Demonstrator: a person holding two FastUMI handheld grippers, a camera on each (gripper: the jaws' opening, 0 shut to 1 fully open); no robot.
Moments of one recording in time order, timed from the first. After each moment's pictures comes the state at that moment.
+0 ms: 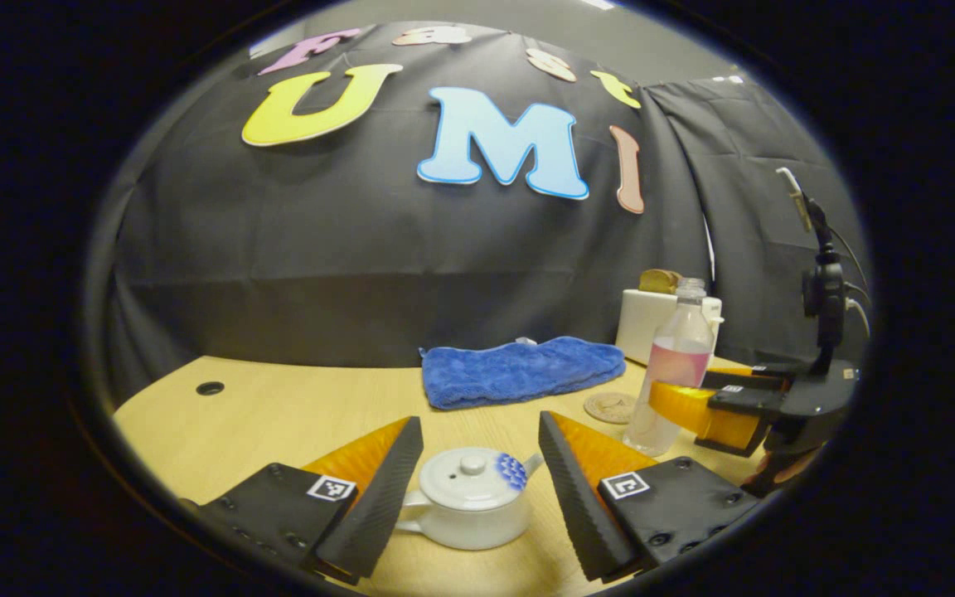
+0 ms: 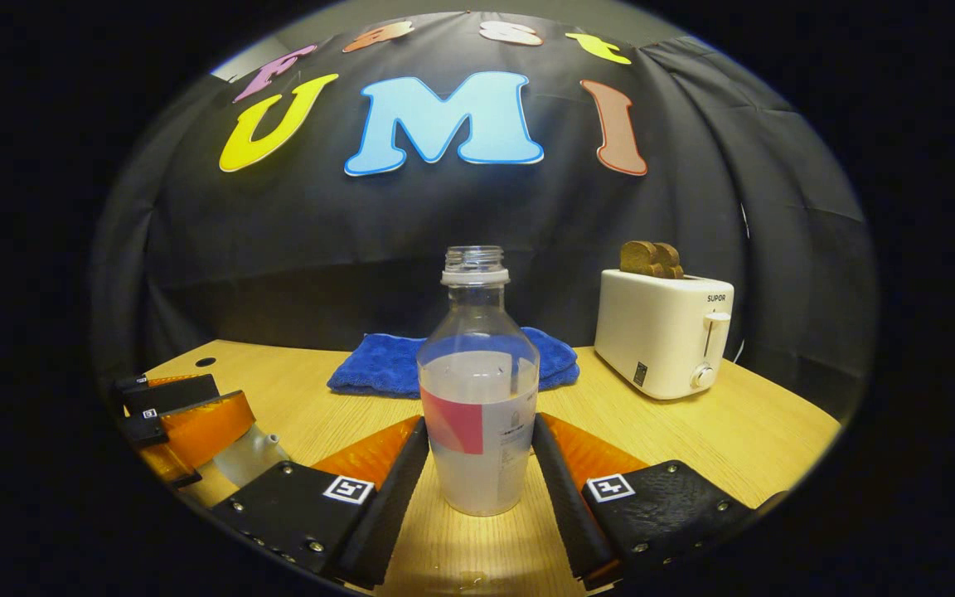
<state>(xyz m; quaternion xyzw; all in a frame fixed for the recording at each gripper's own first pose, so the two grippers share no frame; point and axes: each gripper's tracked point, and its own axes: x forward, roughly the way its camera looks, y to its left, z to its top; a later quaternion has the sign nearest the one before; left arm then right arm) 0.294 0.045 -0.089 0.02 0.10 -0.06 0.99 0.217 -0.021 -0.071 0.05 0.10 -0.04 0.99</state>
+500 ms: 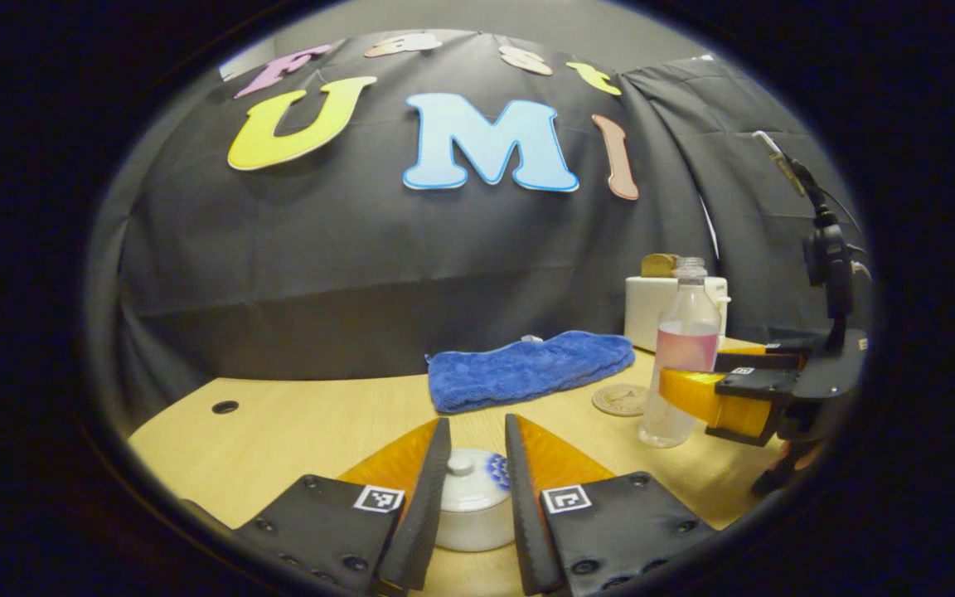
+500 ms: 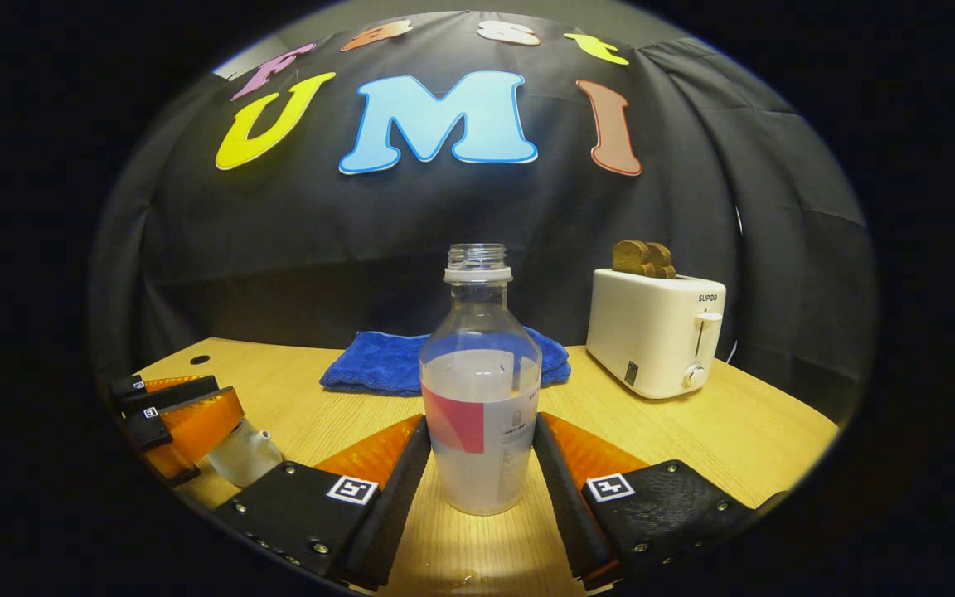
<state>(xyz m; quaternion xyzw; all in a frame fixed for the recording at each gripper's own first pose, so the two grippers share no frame) 0.293 0.037 -0.091 0.06 0.09 -0.04 0.99 0.212 -0.023 -0.071 0.05 0.10 -0.05 0.99</state>
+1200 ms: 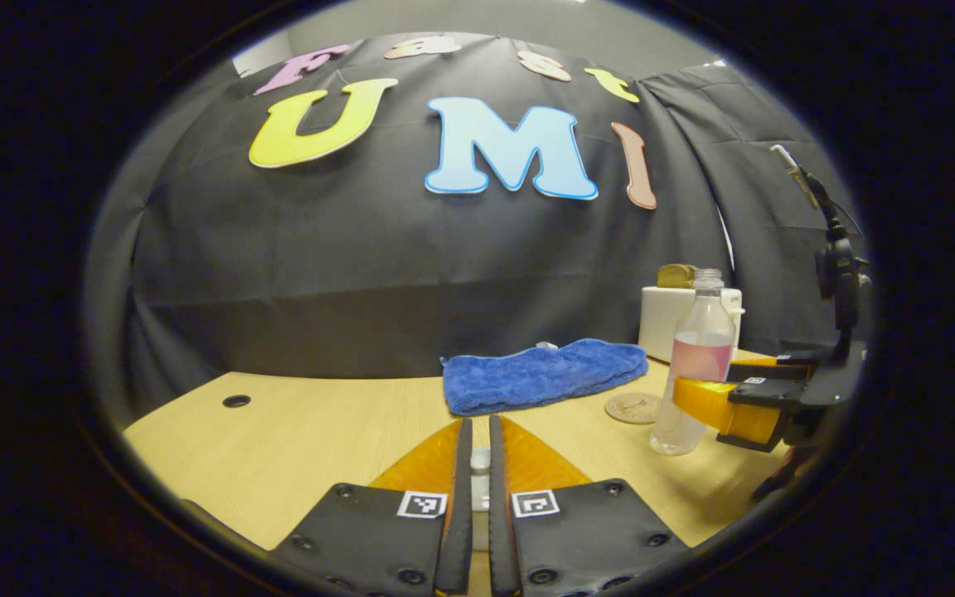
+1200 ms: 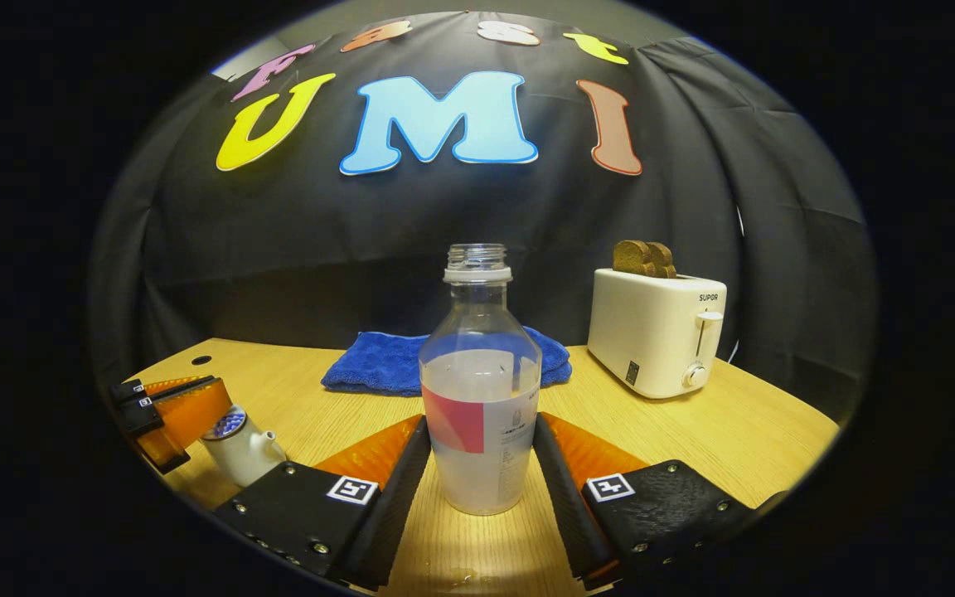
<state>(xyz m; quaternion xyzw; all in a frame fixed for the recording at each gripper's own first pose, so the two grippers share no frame) 0.294 0.048 -0.084 0.04 0.08 -0.01 1.00 0.211 -0.023 -0.071 0.04 0.10 -0.05 0.99</state>
